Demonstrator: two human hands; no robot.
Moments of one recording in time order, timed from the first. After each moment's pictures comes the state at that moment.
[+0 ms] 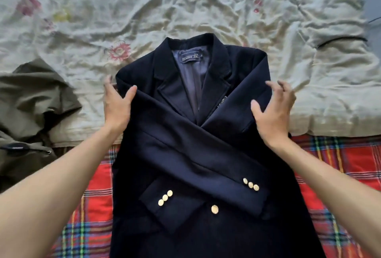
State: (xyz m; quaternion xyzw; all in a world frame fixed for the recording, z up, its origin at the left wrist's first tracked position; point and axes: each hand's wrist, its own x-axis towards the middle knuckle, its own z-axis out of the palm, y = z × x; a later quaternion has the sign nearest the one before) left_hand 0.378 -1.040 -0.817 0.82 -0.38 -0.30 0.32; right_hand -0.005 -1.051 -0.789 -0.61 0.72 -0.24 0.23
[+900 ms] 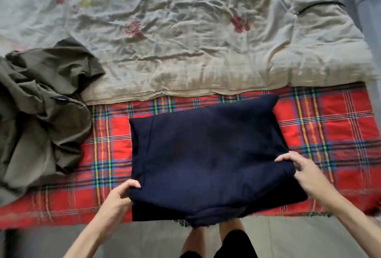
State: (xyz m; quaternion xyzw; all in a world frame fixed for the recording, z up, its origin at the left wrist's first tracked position) left_hand 0.322 -0.684 -0.691 0.73 -0.15 -0.62 0.26; right_hand -0.143 -0.798 -0.729 -0.52 0.65 -0.11 0.54
